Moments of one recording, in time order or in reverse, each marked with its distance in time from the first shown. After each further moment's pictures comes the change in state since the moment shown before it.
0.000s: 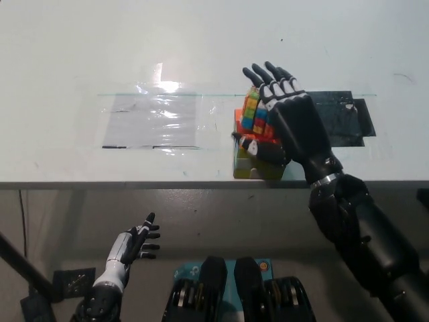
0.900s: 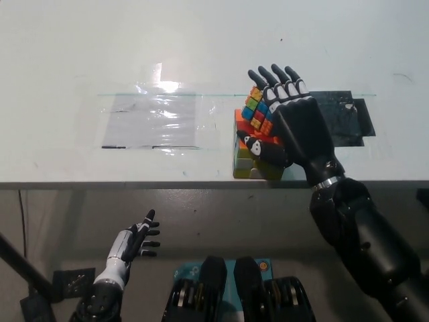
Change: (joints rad) left_arm -0.005 0.000 0.000 -0.005 0.002 0.008 -0.001; right_arm 0.015 -0.010 0.021 -0.073 -0.043 0.069 0.019
